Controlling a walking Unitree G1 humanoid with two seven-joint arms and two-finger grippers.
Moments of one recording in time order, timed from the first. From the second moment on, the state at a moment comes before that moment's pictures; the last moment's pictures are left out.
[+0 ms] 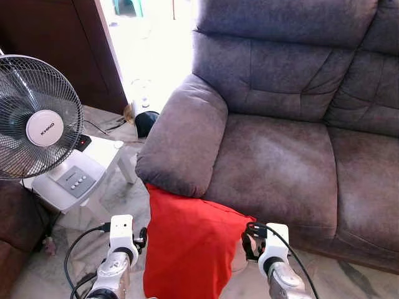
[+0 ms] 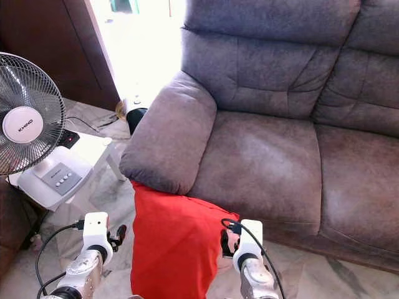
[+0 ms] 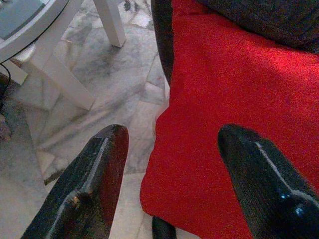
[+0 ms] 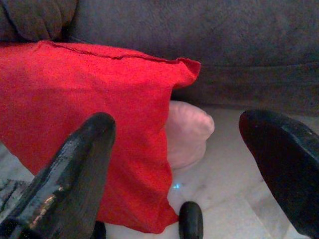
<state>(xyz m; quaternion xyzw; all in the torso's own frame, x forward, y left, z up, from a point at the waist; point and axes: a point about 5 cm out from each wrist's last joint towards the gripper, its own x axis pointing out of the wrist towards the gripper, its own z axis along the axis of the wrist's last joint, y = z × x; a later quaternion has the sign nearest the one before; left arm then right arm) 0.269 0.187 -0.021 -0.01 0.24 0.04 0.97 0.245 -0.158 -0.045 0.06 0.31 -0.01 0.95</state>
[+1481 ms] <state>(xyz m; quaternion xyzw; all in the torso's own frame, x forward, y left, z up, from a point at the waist) 0.268 0.188 -0.021 -0.01 0.24 0.04 0.97 0.241 -0.158 -0.048 0.06 0.32 -0.01 0.95</state>
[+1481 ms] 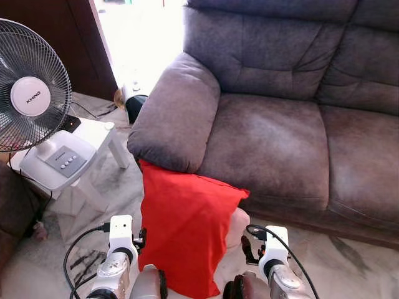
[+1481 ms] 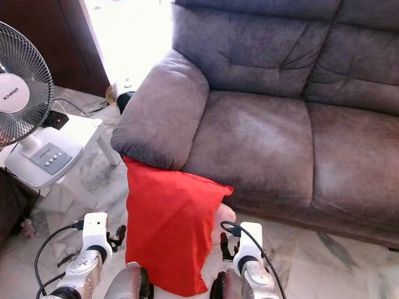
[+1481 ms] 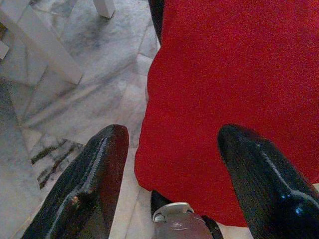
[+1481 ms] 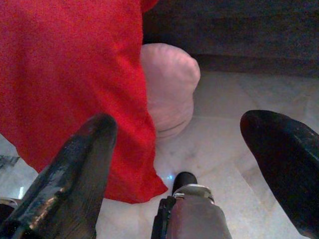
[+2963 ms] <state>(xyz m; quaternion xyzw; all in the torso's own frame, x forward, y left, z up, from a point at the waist) 0.271 0.191 -0.018 -0.01 0.23 0.05 0.97 0.246 -0.154 -0.045 0.07 0.31 0.01 0.95</state>
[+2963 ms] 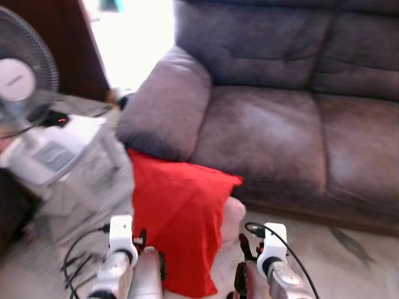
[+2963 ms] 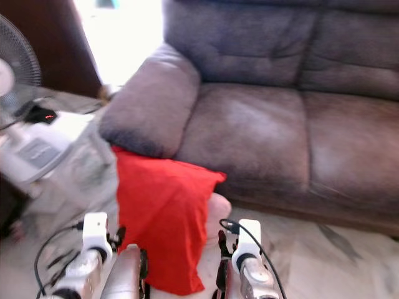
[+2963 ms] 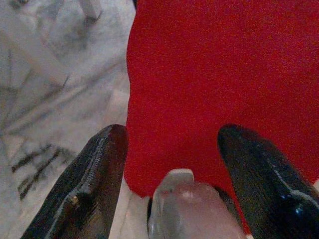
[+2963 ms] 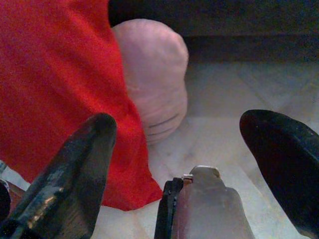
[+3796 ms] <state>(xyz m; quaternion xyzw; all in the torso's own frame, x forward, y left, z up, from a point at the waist) 0.300 0.226 0.022 -0.04 0.14 0.12 0.98 0.299 -0.150 0.000 0.14 0.22 0.01 0.96</state>
